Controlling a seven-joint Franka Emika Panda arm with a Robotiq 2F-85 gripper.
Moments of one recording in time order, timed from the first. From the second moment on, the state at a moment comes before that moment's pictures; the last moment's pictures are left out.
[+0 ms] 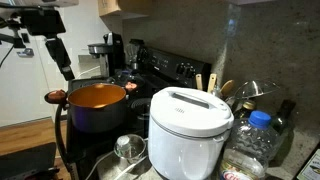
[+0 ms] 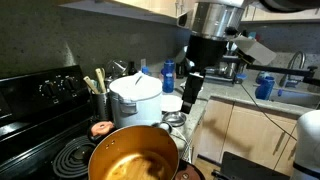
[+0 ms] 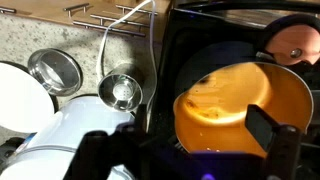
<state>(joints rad) 0.09 -0.93 0.06 -2.61 -0.01 1.88 -0.05</state>
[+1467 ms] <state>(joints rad) 0.07 -0.33 -0.09 -2.28 -0.04 2.38 -0.27</state>
